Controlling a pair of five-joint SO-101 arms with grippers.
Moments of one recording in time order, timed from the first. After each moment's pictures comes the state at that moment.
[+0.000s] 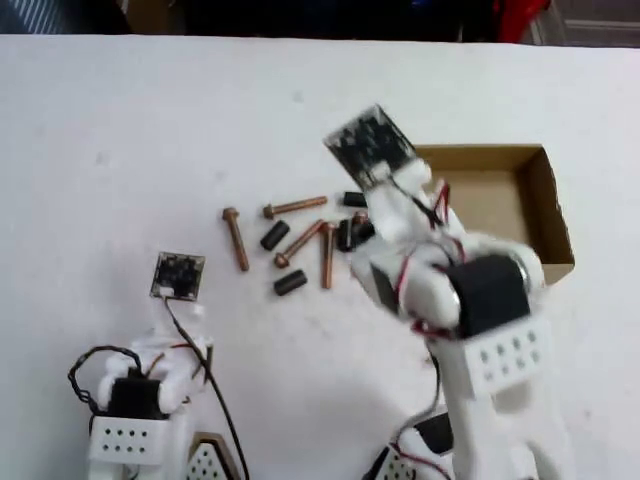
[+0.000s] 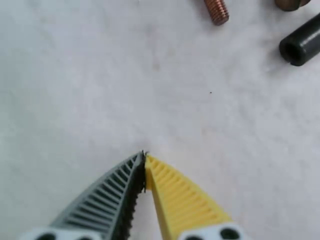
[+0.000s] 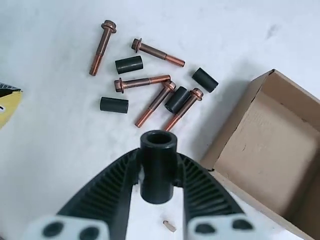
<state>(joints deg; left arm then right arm) -3.5 -94.9 97.6 69.3 -1.0 -24.0 -40.6 8.4 96.1 18.6</state>
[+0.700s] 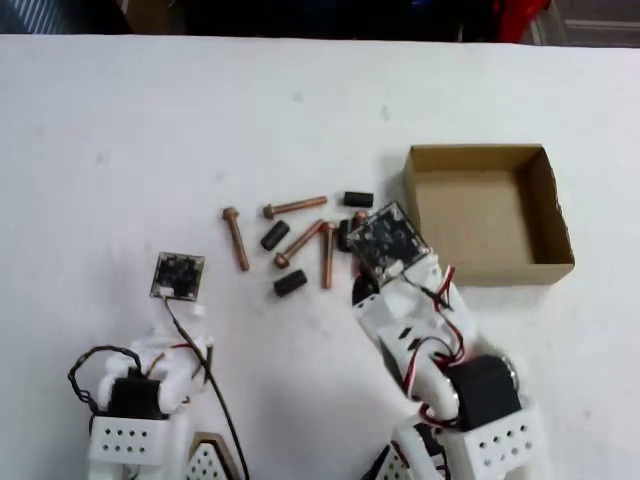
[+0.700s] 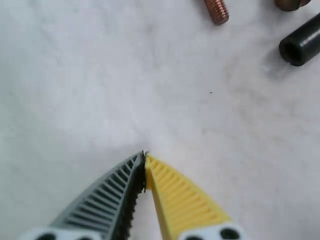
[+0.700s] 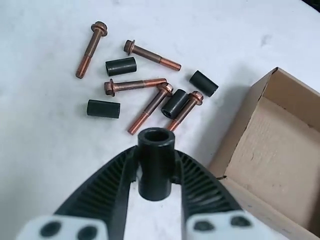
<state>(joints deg) -3.5 -94.9 97.6 69.3 -1.0 -24.1 -73.4 51.3 74.0 18.7</state>
